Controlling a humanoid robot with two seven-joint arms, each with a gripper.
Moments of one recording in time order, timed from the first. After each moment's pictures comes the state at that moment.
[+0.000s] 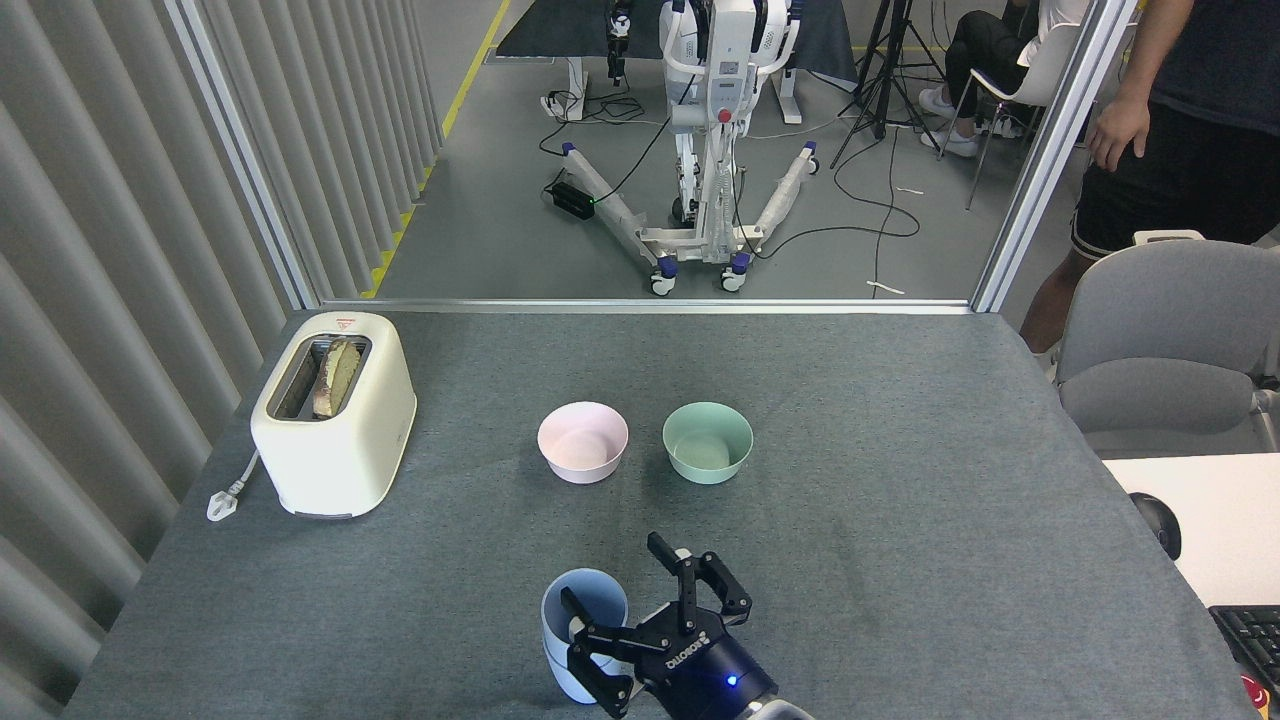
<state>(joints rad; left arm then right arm) 0.36 0.04 -0.01 -1.45 -1.47 0.17 0.34 0.01 0.15 0.35 -1.66 1.53 -0.30 0.11</state>
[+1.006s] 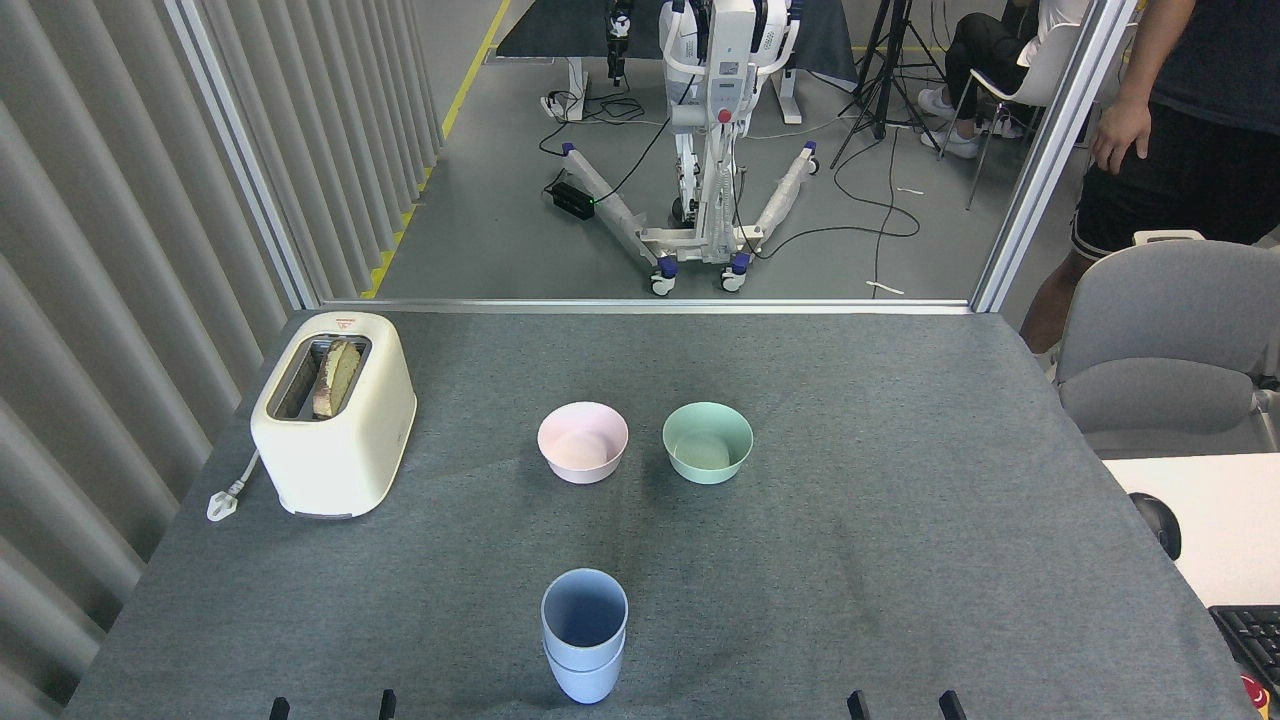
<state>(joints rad) 0.37 0.05 -0.03 -1.61 -1.47 0.11 0.33 0.34 0.10 -0.12 -1.56 1.47 -0.27 -0.25</state>
